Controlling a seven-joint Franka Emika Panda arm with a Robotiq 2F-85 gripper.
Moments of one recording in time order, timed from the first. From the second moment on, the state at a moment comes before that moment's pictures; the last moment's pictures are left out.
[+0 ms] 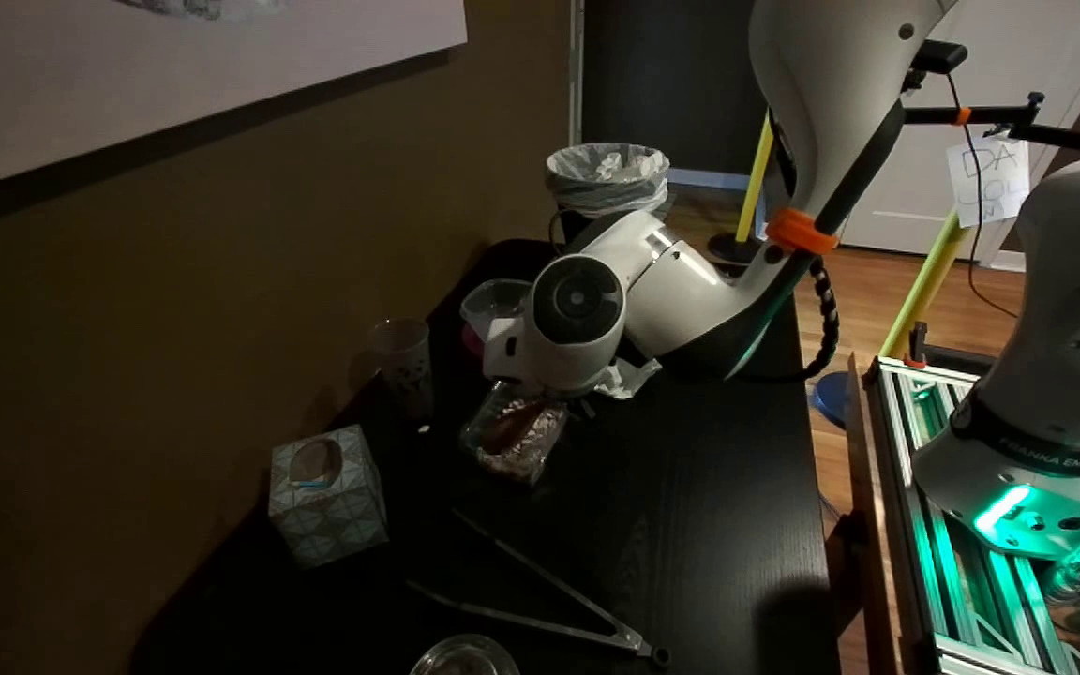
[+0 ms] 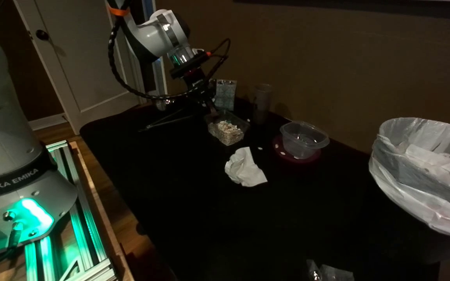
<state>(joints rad) 0.35 0.35 0.00 -2.24 -1.02 2.40 0.11</state>
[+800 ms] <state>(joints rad) 0.33 0.38 0.07 -2.24 -1.11 2.30 0.48</state>
